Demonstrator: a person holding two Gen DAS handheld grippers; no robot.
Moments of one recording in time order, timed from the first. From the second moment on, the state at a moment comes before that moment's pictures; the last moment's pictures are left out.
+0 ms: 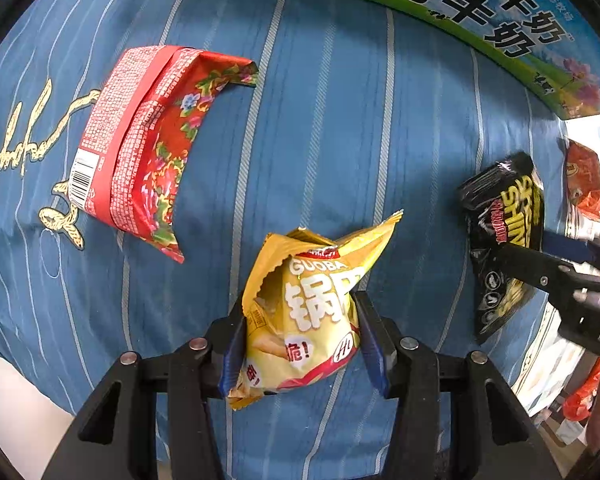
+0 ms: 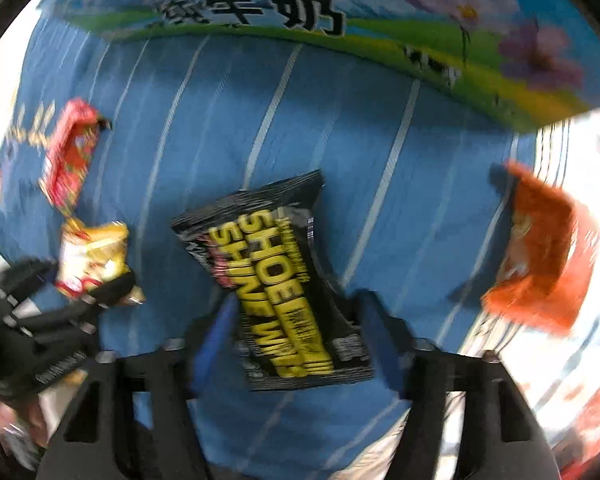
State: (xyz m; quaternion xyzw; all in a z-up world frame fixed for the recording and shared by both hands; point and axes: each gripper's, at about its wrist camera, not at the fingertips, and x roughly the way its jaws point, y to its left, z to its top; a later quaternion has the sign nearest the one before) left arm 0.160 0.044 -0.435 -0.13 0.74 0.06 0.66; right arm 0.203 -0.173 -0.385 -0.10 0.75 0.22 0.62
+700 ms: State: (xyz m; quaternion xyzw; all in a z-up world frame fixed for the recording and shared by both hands) left arm 0.186 0.030 -0.421 -0.07 0.72 0.06 0.69; right arm 0.212 -0.236 -0.379 -0.03 0.75 0.10 0.65
